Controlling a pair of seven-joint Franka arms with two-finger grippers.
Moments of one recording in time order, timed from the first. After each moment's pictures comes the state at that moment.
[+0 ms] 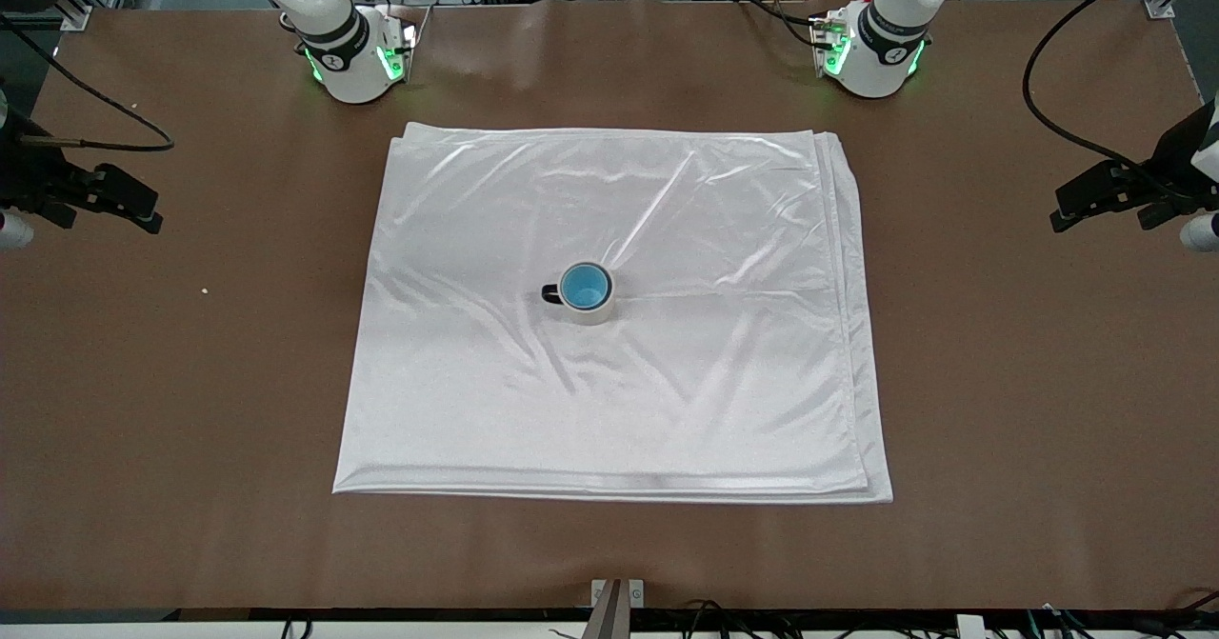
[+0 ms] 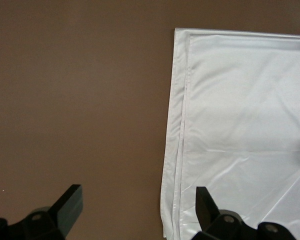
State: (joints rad) left arm -0.06 0.07 0.02 -1.48 -0.02 1.56 -0.07; right arm -0.05 0.01 0.06 -1.57 -0.05 1.60 0.08
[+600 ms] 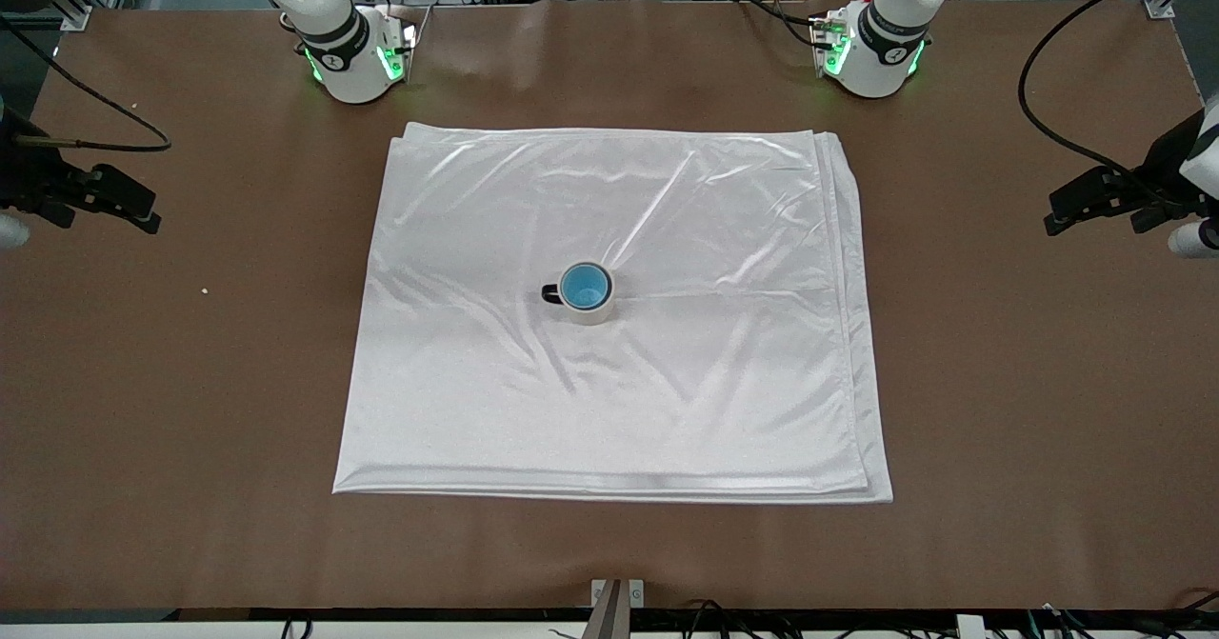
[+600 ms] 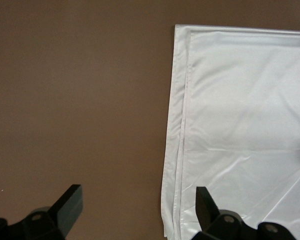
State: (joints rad) left arm -0.06 0.07 0.02 -1.49 -0.02 1.57 -0.06; right arm -0.06 0.01 0.06 -1.57 -0.04 1.60 0.08
